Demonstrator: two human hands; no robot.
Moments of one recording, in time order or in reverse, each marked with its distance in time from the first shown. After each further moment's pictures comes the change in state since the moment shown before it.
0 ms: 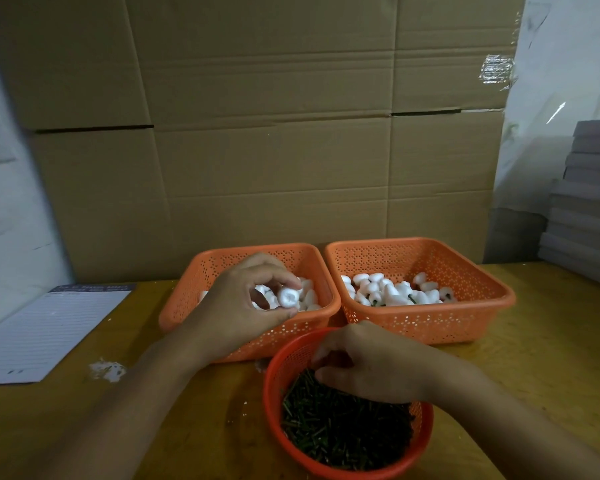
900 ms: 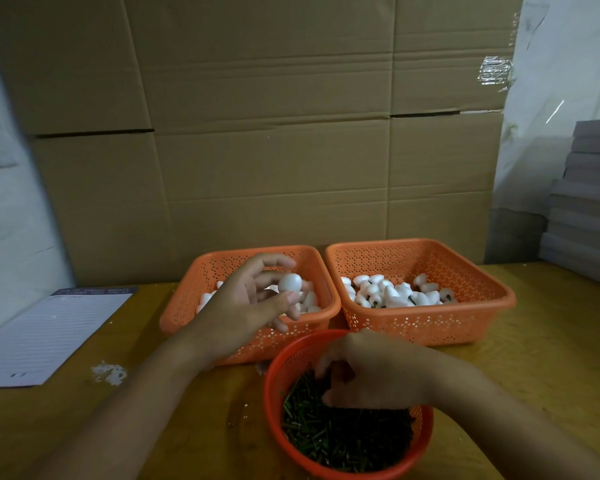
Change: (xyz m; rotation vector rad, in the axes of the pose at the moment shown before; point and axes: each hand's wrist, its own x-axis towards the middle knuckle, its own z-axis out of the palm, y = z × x) left_hand -0.003 0.012 0.003 -0.503 -0.087 -0.248; right_hand -0.004 -0.001 -0.002 -0.065 -0.120 0.104
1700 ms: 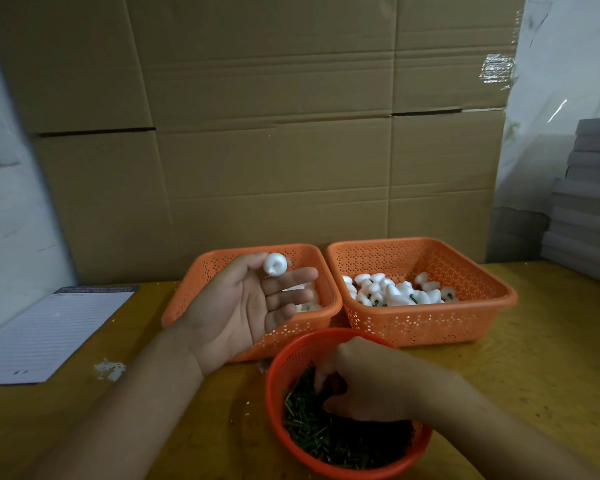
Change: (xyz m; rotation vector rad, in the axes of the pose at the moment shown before) left_hand 0.002 0.016 0.001 -0.768 -0.048 -0.292; right_hand 0.000 -0.009 0.013 -0.078 0.018 -0.031
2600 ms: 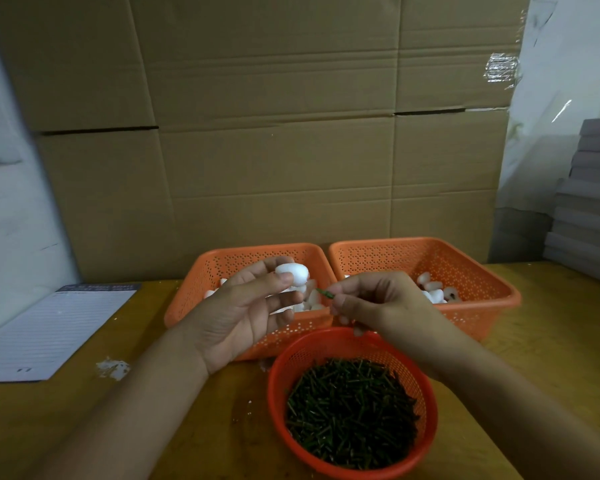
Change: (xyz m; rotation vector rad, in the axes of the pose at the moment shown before) left_hand 0.002 -0.007 -0.007 0.141 0.074 0.042; right_hand -0.005 -0.009 -0.037 0.930 0.520 0.079
